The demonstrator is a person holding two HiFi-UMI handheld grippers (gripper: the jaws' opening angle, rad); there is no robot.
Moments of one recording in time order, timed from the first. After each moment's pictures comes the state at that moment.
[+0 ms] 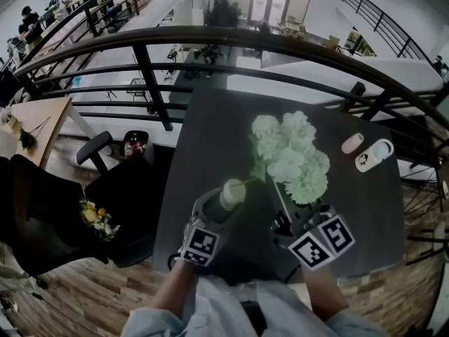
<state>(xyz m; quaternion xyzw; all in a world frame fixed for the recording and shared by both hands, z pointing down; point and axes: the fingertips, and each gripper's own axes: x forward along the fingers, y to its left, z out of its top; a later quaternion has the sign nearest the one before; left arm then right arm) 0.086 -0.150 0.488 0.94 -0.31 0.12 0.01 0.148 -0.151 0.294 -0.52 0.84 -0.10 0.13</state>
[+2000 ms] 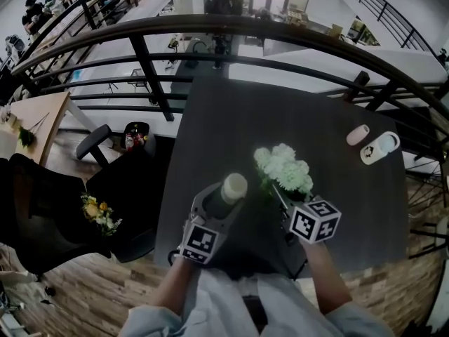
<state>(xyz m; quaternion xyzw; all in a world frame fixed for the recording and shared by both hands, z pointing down) 0.084 -0.149 0.488 0.95 -0.30 0.12 0.01 0.196 -0.153 0.484 -0.55 0.78 -0.30 -0.07</state>
